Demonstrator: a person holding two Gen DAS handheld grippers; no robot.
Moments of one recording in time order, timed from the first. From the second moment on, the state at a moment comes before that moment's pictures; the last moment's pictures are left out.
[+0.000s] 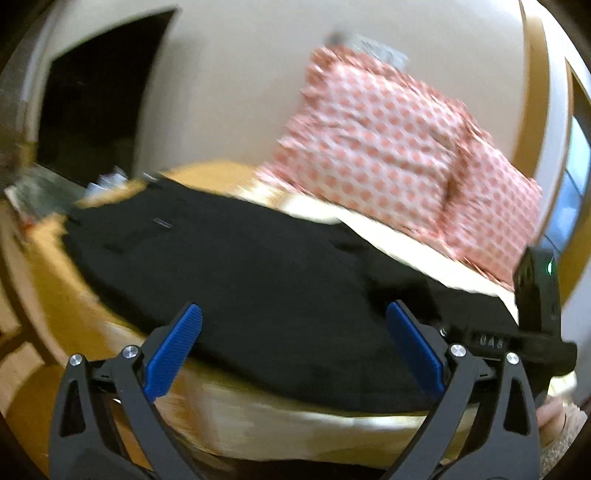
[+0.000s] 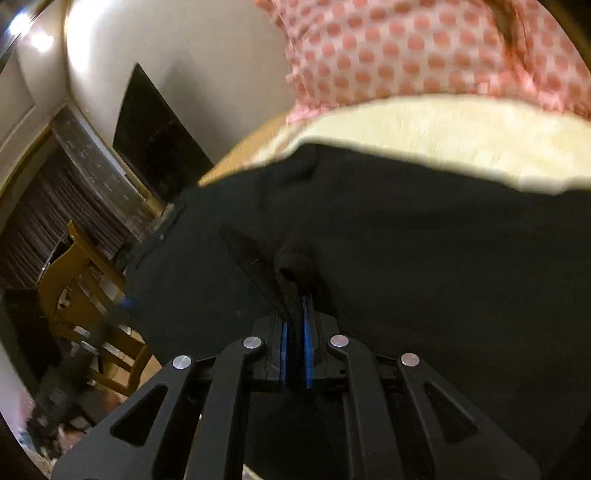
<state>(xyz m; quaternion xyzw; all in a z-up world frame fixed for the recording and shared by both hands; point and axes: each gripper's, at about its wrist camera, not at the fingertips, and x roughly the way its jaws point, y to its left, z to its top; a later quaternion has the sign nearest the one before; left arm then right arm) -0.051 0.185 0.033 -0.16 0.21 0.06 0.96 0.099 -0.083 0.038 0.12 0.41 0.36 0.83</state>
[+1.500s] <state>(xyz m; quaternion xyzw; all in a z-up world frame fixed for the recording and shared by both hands) -0.029 0.348 0.004 -0.44 0.25 0.13 0.85 0.062 -0.042 0.044 0.01 0.35 0.39 0.85</state>
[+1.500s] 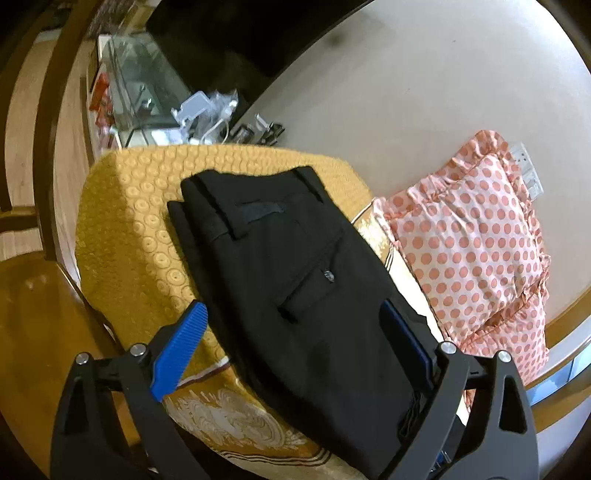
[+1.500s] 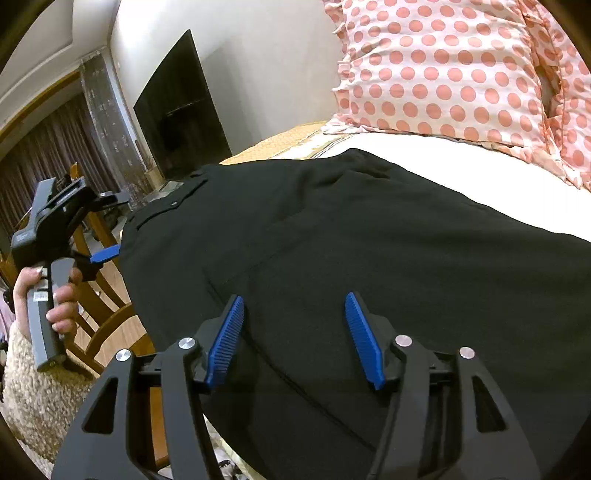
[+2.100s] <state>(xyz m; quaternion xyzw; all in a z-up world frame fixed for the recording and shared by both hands) -0.010 0.352 -0.012 -0.53 0.22 0.08 0.81 0.056 -0.046 0.044 0.01 0.34 0.39 0.85</state>
